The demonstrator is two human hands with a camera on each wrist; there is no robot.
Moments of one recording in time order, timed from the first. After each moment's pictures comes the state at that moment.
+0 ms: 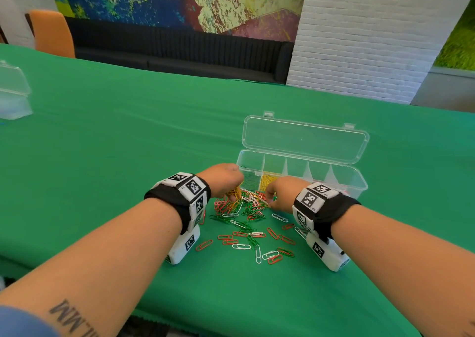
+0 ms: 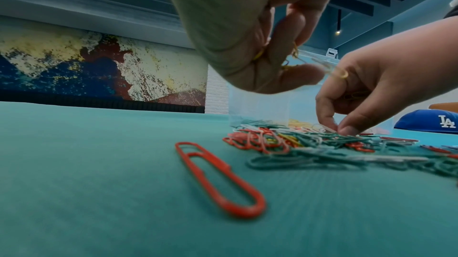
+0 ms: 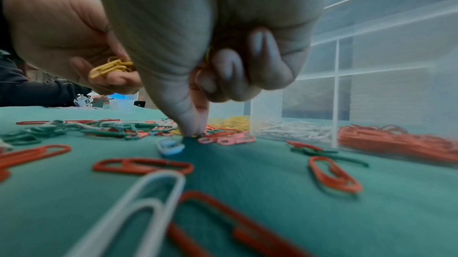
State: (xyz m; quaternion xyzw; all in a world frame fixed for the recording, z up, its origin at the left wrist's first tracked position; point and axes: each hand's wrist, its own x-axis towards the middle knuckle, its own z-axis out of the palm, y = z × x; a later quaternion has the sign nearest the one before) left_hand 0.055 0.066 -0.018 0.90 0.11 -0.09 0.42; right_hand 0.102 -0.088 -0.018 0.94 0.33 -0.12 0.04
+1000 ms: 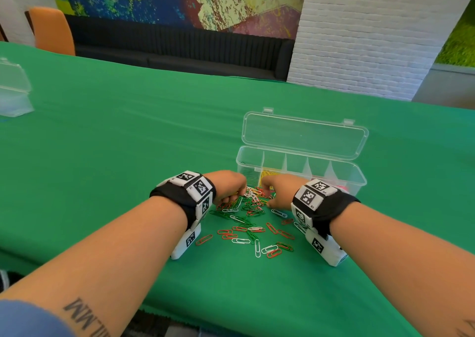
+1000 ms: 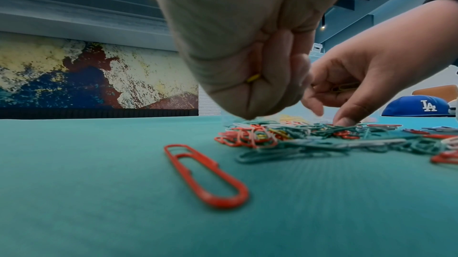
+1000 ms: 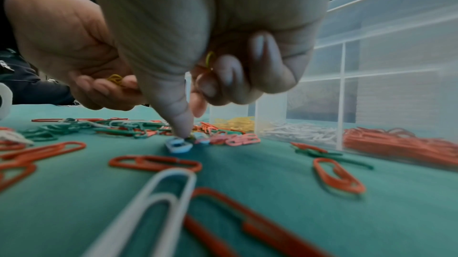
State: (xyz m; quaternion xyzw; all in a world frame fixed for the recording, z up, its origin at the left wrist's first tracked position) left_hand 0.049 0.054 -0.021 0.88 0.16 -0.20 0.41; right_hand 0.103 -0.091 -0.027 0.93 0.34 -0.11 0.01
